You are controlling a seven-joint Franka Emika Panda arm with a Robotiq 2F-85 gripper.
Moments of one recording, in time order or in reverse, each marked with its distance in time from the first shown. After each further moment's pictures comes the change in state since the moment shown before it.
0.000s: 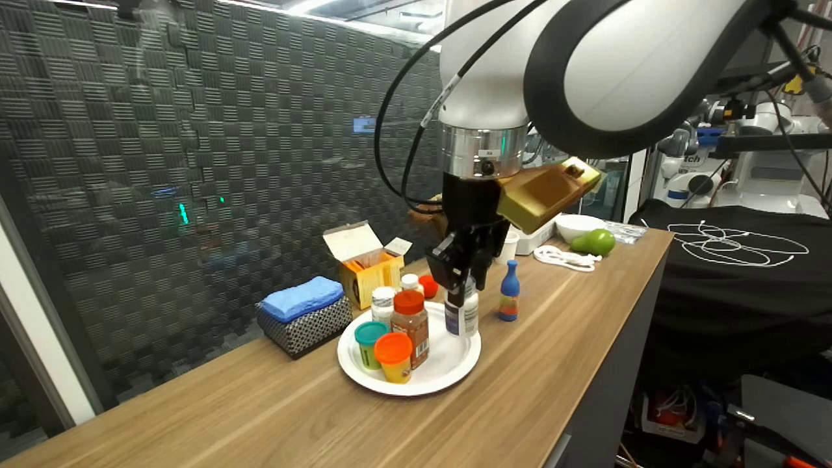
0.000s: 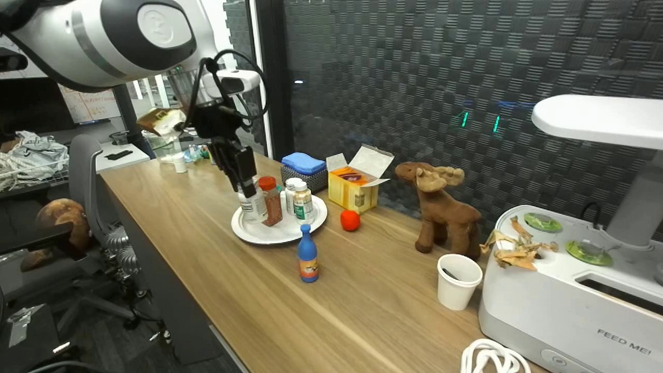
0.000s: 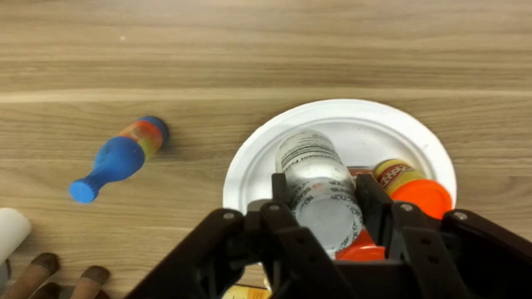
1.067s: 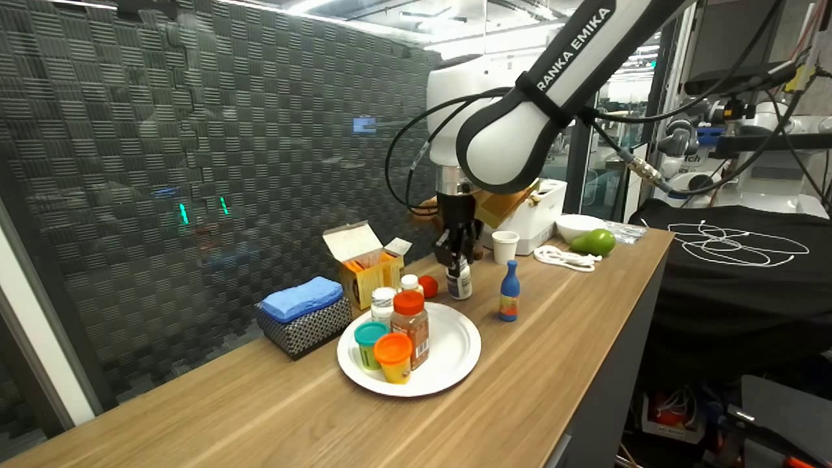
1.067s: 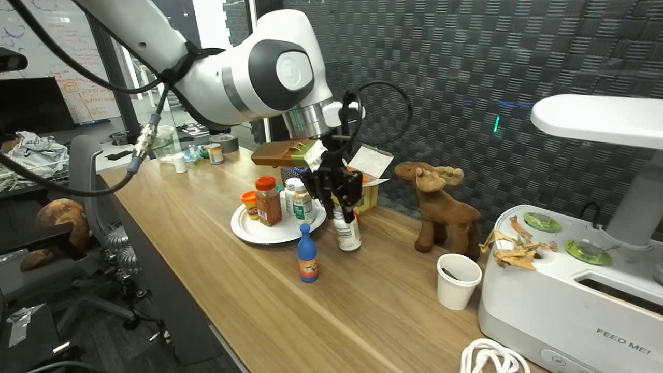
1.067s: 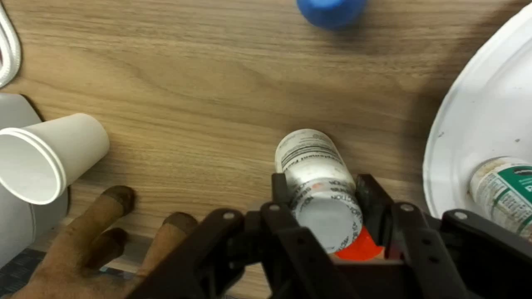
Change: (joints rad) arm -0.118 0.354 -0.137 0.348 -0.100 0.017 -0.254
